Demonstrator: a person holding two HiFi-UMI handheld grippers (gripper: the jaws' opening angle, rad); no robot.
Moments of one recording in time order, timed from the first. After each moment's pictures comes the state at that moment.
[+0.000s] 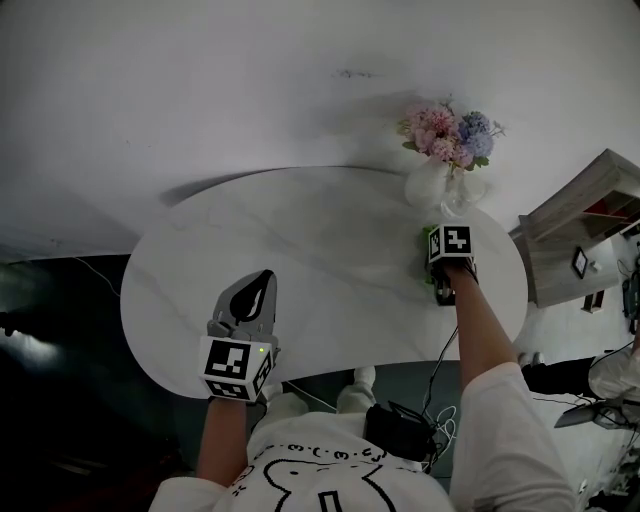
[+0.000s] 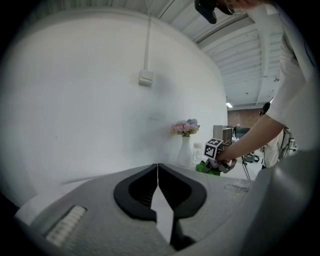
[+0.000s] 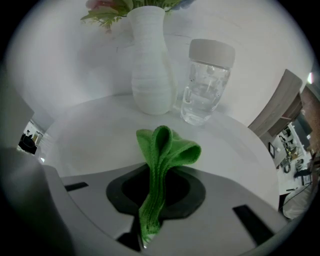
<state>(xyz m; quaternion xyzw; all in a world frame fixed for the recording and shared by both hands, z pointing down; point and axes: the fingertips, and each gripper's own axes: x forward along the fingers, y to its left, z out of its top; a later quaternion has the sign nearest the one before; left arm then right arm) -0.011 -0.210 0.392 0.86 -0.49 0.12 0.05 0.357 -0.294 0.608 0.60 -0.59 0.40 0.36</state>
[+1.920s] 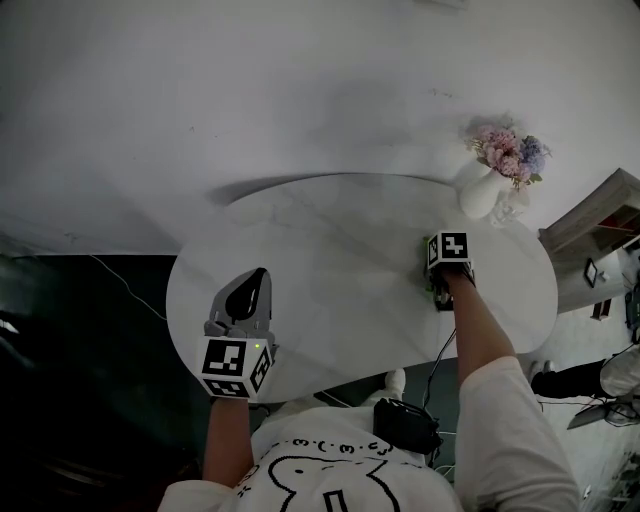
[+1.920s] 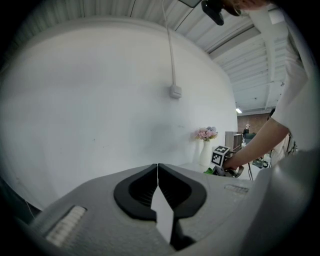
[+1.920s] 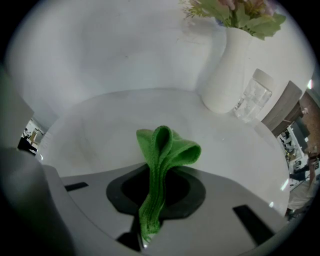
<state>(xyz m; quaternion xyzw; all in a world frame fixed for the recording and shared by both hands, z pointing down) -0.208 -0.210 0.378 0.84 -0.53 0.09 0.05 0.179 -0.295 0.608 0.60 -0.59 0.39 0.37</state>
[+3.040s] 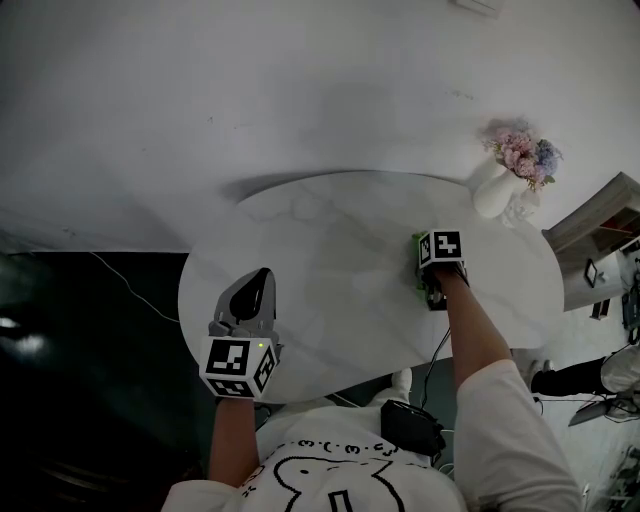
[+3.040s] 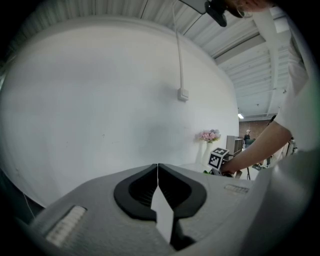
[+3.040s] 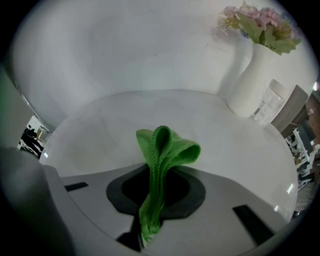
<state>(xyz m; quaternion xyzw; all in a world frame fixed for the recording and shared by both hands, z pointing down) -0.261 -0.208 0.394 0.84 -0.53 0.06 0.07 0.094 -0.301 0.608 0.59 -0.62 0.38 0.36</state>
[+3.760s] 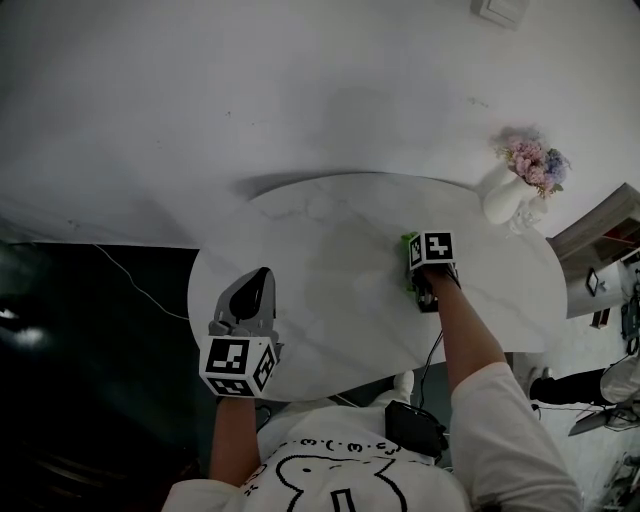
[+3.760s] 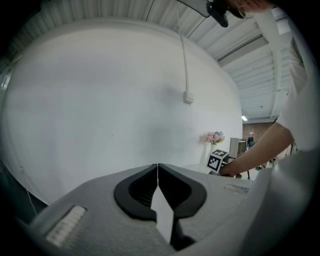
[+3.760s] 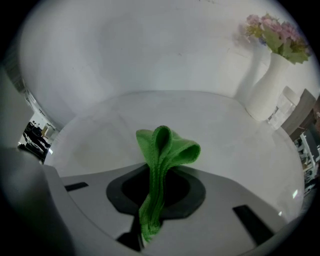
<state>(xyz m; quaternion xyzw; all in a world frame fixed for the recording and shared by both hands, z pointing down) -0.294 -0.203 0.397 0.83 -0.55 0.05 0.08 0.032 -0.306 0.608 0.56 -0.64 0.38 0.36</state>
